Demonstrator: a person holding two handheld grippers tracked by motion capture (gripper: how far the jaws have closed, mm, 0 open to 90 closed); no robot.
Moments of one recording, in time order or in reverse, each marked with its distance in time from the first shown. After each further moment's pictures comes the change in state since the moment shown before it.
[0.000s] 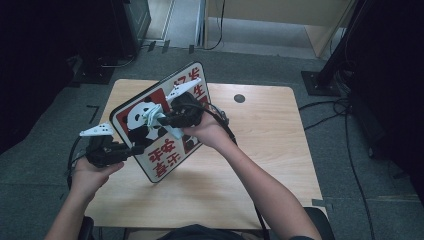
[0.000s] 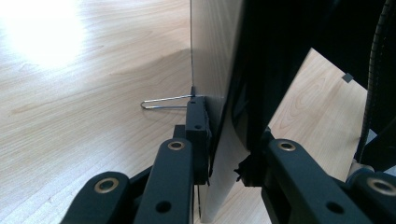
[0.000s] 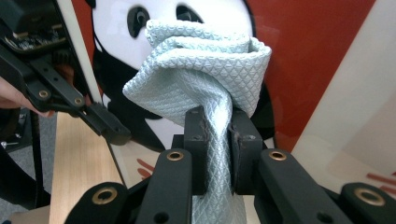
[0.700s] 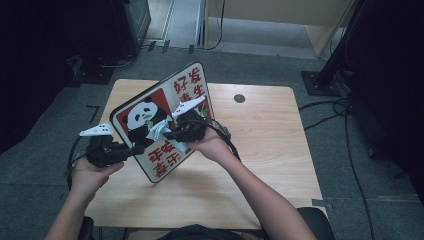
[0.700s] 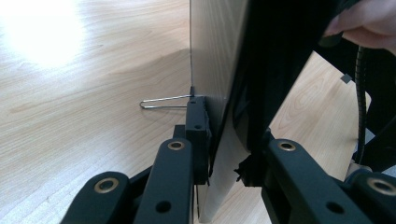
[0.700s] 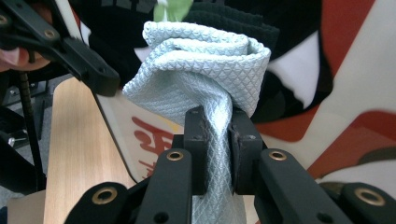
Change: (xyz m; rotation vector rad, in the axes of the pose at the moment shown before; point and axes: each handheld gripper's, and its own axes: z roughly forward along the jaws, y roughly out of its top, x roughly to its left) left arm 0.000 0.000 0.000 -0.001 -0.004 -0.007; right arm 0.000 -0.048 0.021 0.024 0.019 0.048
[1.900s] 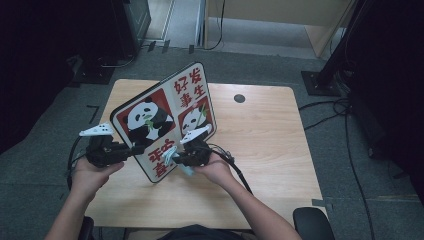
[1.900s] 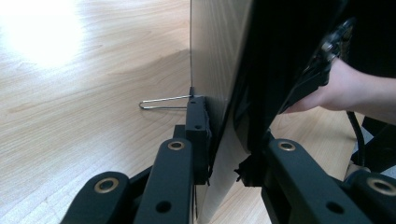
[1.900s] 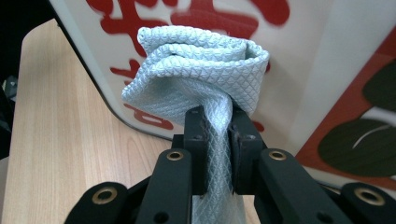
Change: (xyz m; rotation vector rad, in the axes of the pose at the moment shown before) left arm 0.000 0.000 0.000 -0.002 -0.002 -0.002; right arm -0.001 -0.089 0.044 0.064 0.012 0.098
